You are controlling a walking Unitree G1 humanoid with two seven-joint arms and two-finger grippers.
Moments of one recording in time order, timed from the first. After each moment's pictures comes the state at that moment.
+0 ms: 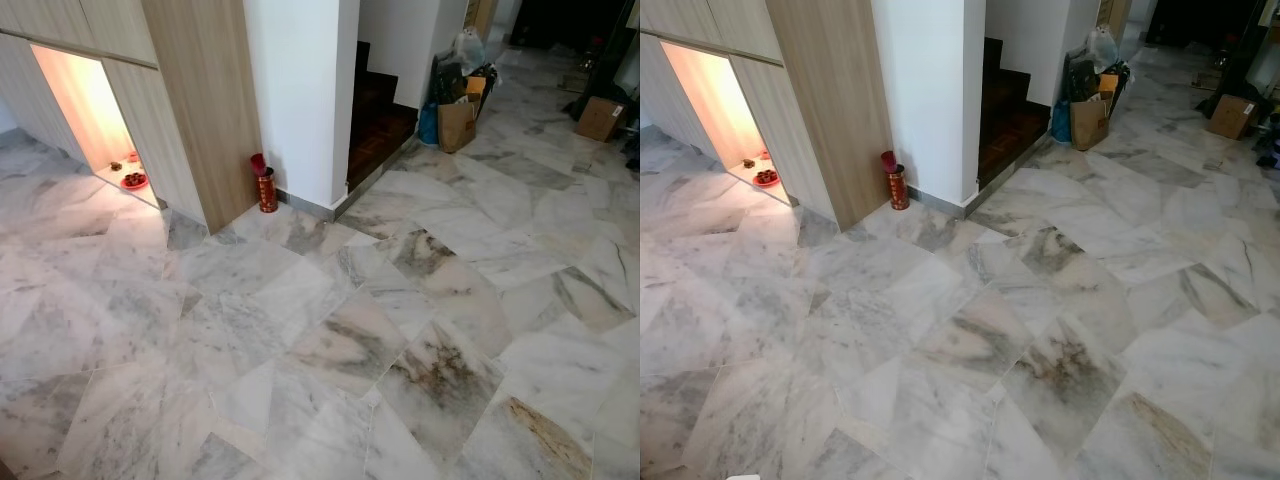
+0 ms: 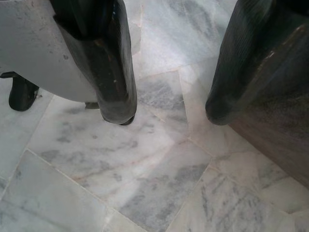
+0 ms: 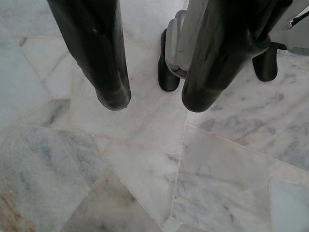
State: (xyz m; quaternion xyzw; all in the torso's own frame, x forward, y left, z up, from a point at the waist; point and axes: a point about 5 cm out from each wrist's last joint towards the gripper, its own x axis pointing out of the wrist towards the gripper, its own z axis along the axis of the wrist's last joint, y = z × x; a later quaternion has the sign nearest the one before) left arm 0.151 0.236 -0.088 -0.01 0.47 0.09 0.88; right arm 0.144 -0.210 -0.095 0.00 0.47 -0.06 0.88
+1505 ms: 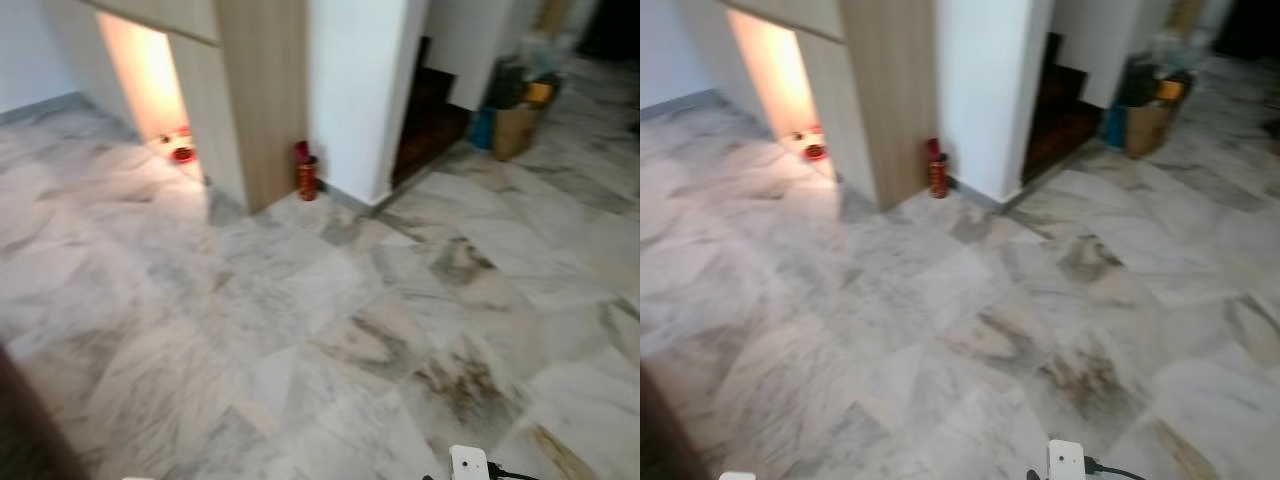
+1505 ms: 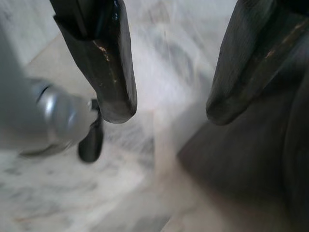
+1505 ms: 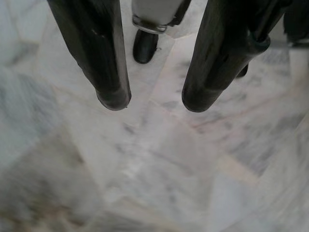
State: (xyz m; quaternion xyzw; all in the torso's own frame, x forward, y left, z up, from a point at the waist) left arm 0.140 0.254 -0.087 0.07 0.49 0.09 0.86; right arm 0.194 -0.189 -0.078 0.04 0.44 -0.02 0.90
